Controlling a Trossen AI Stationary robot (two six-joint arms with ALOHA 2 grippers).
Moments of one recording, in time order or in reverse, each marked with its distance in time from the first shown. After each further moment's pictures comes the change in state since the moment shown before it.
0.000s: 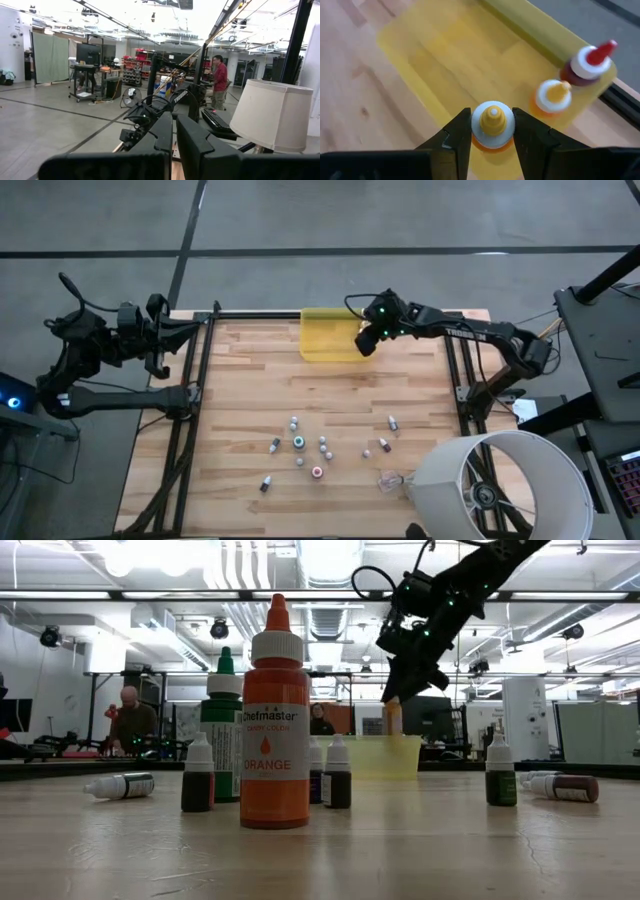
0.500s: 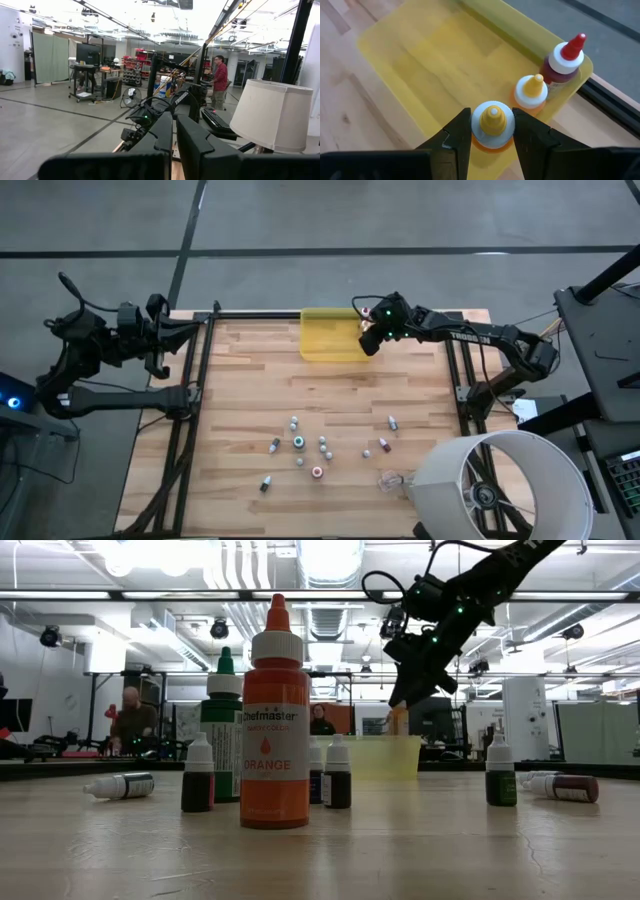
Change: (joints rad) left arm 0.000 0.000 0.000 0.000 0.000 0.000; right arm -0.023 -0.042 -0.093 0.098 0.036 -0.003
